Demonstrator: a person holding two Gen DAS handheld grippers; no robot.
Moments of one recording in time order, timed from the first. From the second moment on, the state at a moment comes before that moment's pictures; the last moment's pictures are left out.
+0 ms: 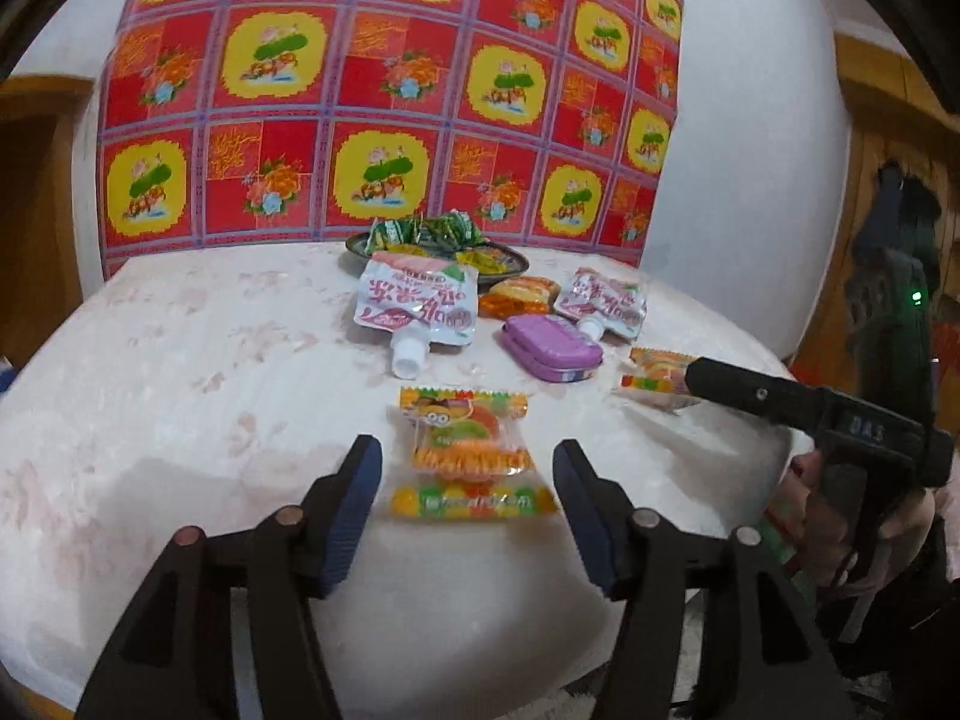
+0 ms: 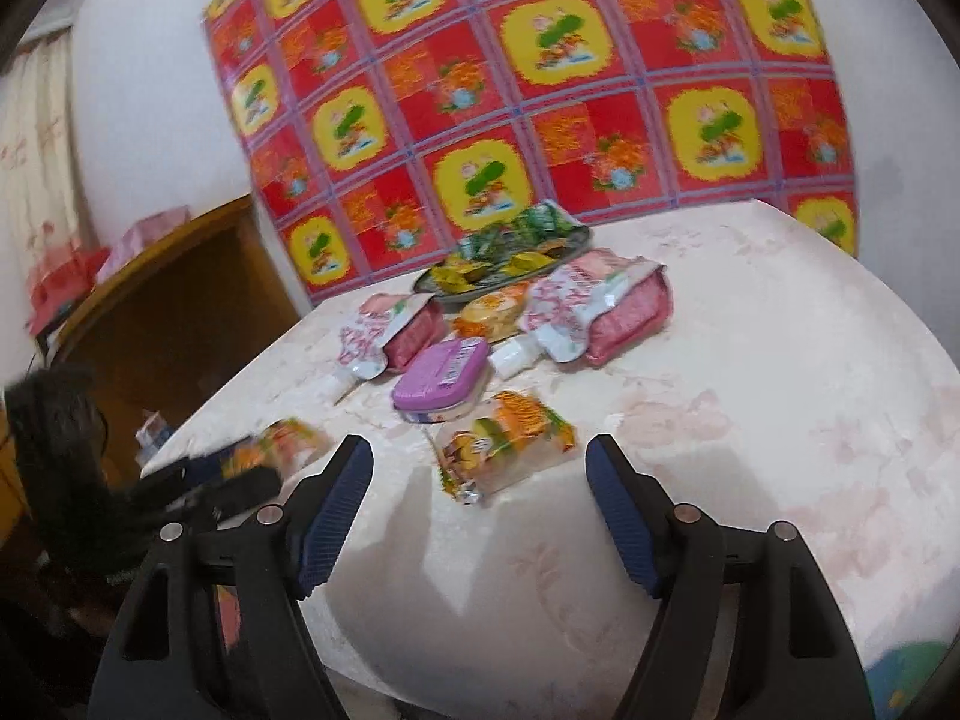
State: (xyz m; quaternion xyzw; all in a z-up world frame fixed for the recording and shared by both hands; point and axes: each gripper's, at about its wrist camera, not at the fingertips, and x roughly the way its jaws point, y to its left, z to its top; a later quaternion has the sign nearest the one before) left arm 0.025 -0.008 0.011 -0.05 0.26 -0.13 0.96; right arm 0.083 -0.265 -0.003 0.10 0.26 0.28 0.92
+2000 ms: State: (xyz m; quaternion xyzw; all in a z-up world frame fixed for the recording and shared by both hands) left arm 0.066 0.000 0.104 0.02 0.24 -0.11 0.97; right arm 0.099 -0.228 0.063 -0.04 0.23 0.30 0.93
